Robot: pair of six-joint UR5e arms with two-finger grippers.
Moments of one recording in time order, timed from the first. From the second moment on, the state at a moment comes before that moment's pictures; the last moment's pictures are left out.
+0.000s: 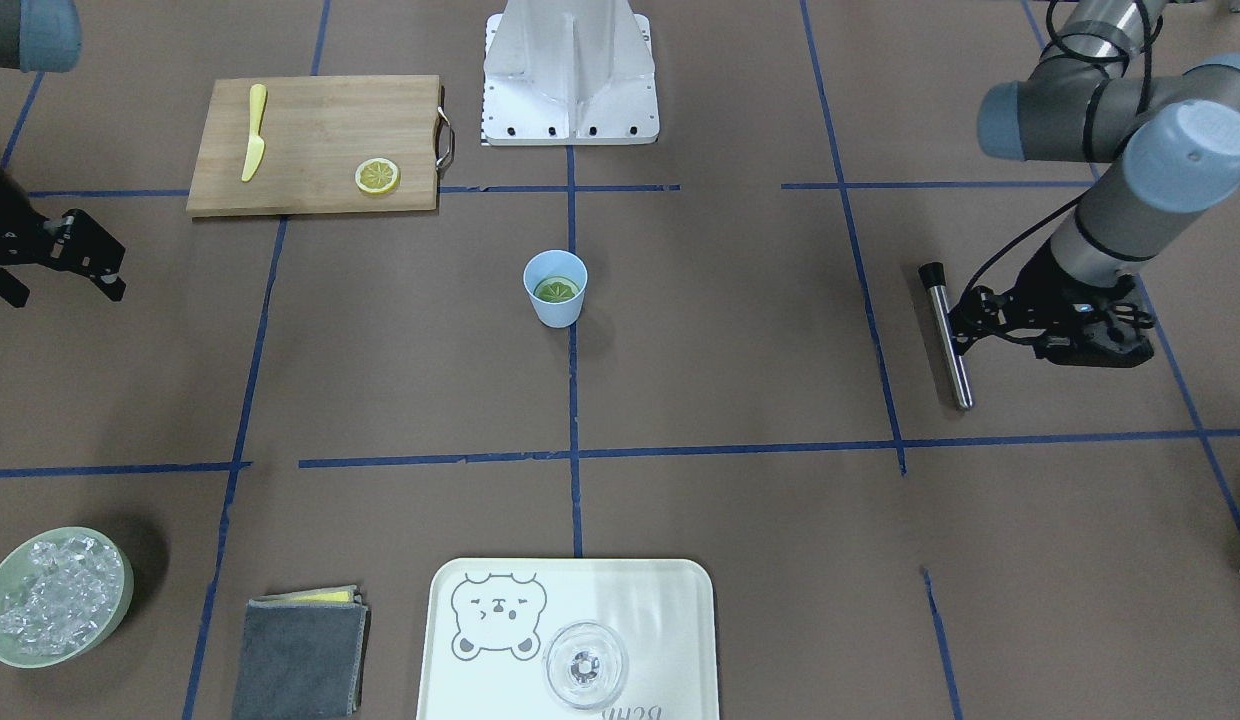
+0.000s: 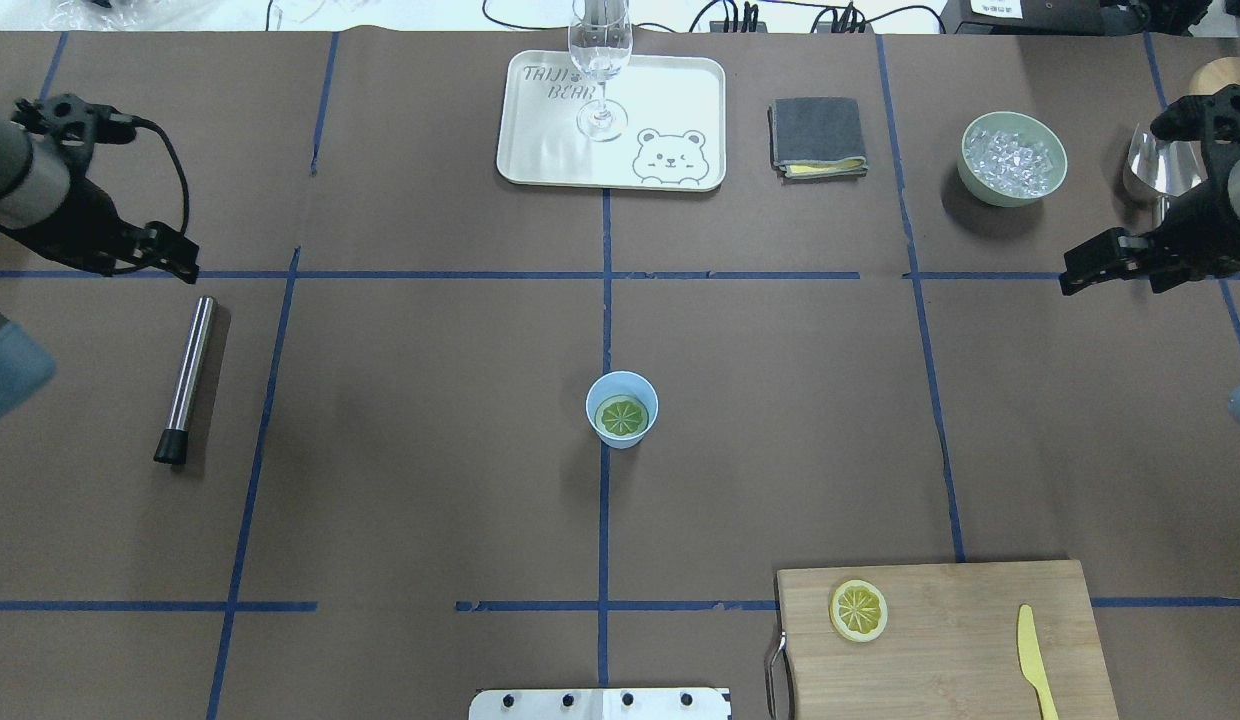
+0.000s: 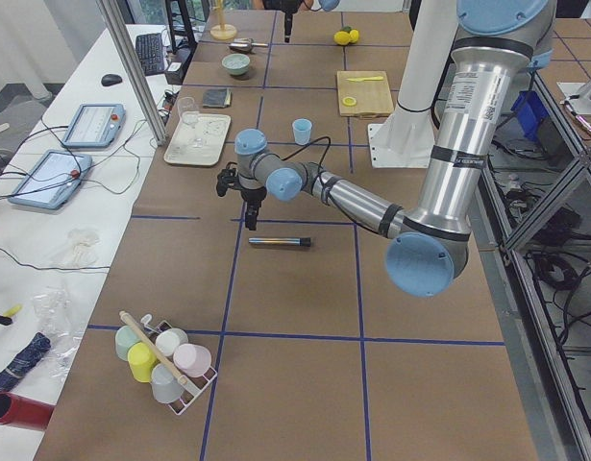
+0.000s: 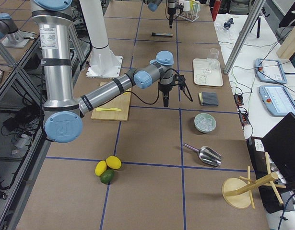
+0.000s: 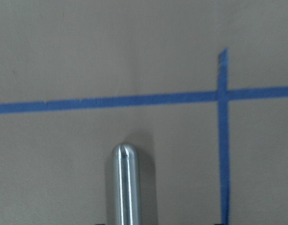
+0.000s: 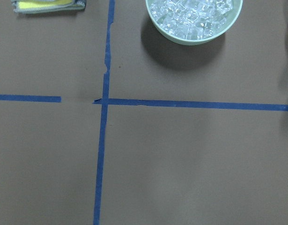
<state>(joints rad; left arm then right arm) -1.05 -1.76 -1.75 -1.77 -2.17 -0.63 1.09 -1.53 2.01 -1.50 2.19 0.66</state>
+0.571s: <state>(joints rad) -1.41 -1.58 -1.74 -1.77 -2.29 -0.09 1.38 -1.57 1.79 -1.51 2.31 0.21</state>
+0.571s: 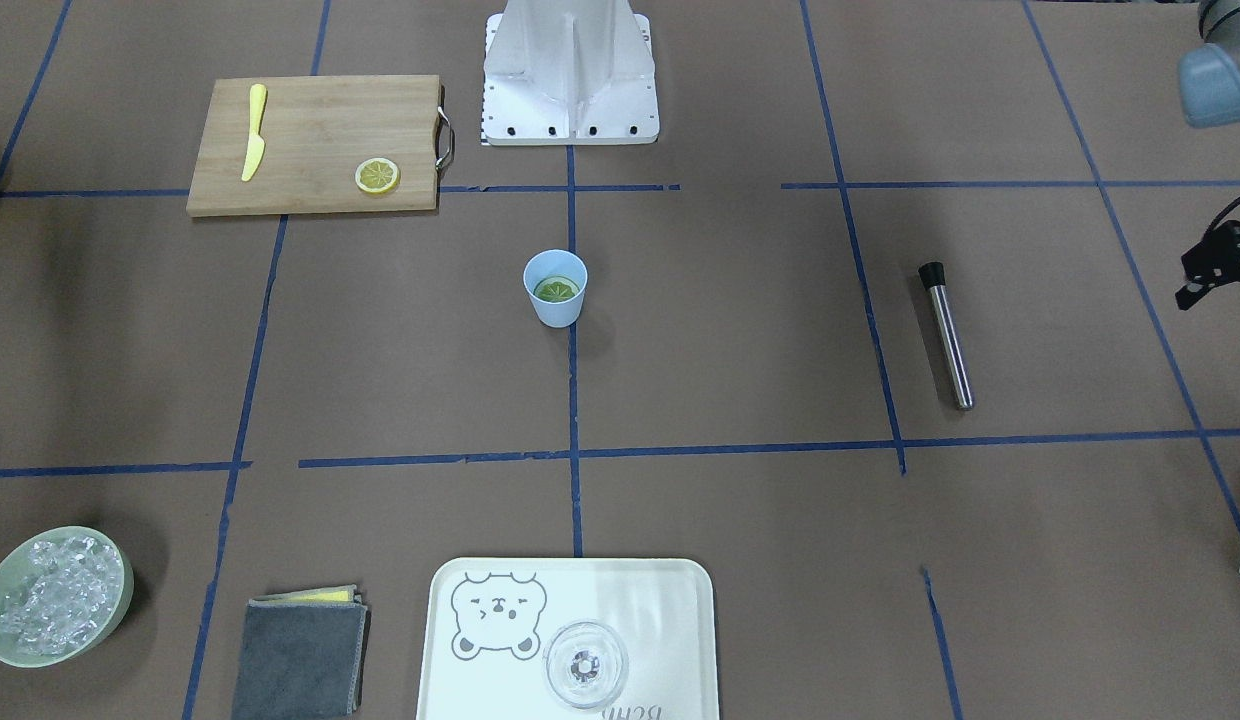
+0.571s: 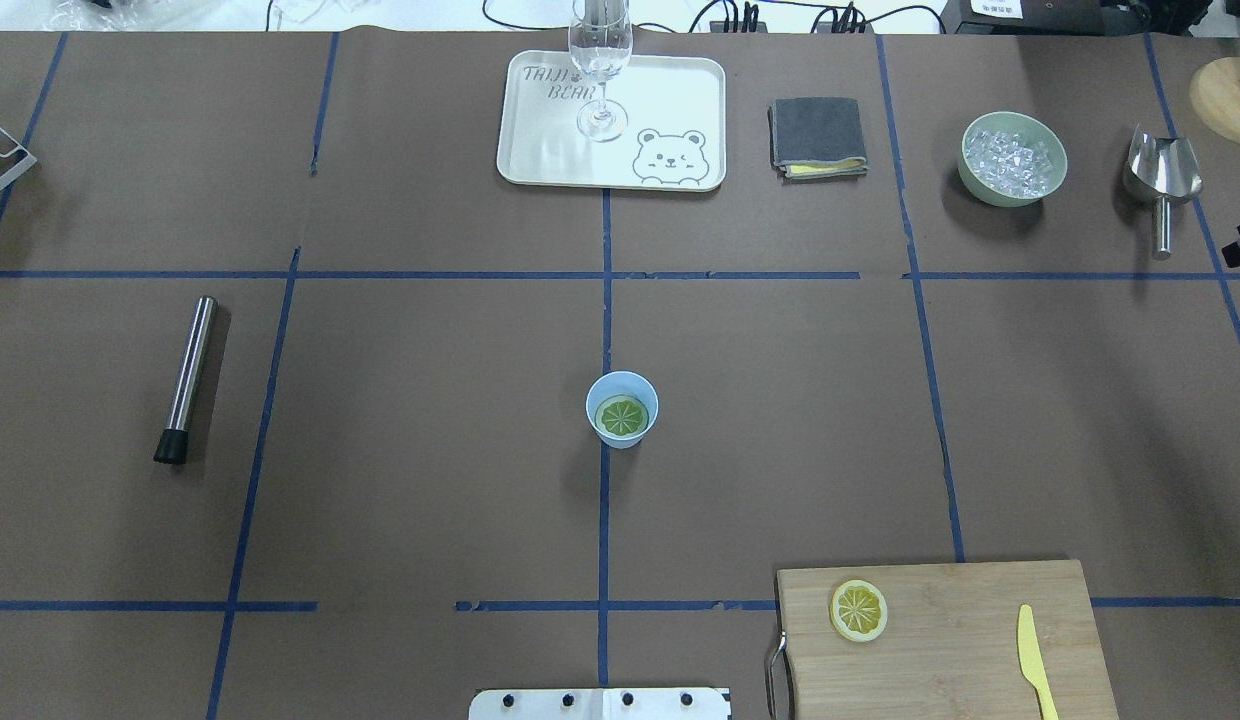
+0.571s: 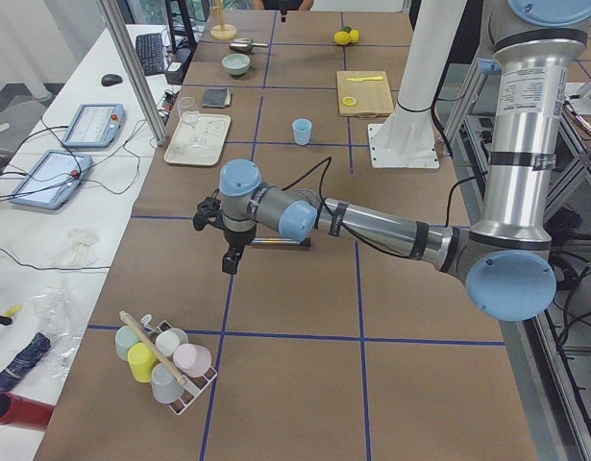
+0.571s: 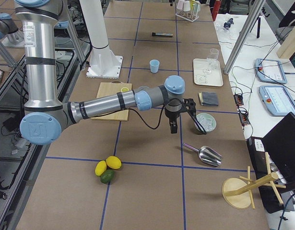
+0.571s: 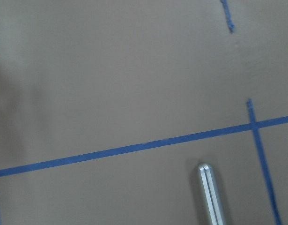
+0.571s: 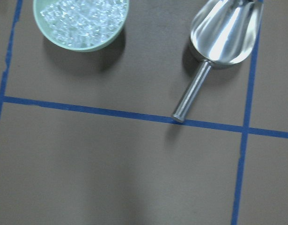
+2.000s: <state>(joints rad) -1.56 -1.51 -1.69 -1.52 -2.31 0.12 1.48 -1.56 1.70 -1.60 2.35 -0.02</state>
